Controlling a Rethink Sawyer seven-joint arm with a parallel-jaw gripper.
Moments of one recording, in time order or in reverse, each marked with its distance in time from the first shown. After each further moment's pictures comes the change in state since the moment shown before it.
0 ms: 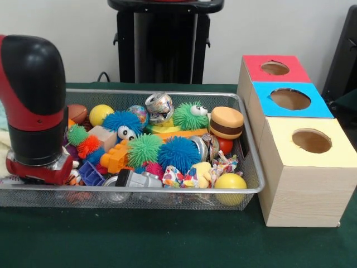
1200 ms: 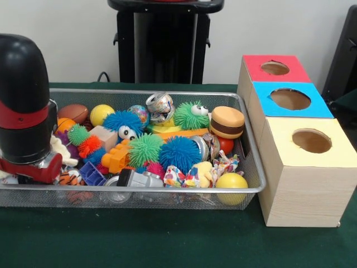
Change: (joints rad) arm -0.043 0.006 0.016 -0.004 0.039 0.028 0.000
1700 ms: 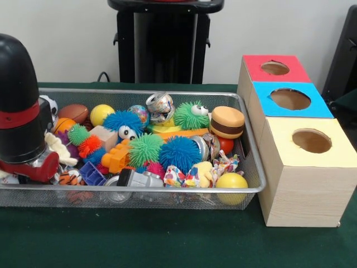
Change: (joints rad) arm -0.045 0.005 0.045 0.001 0.036 0.046 0.000
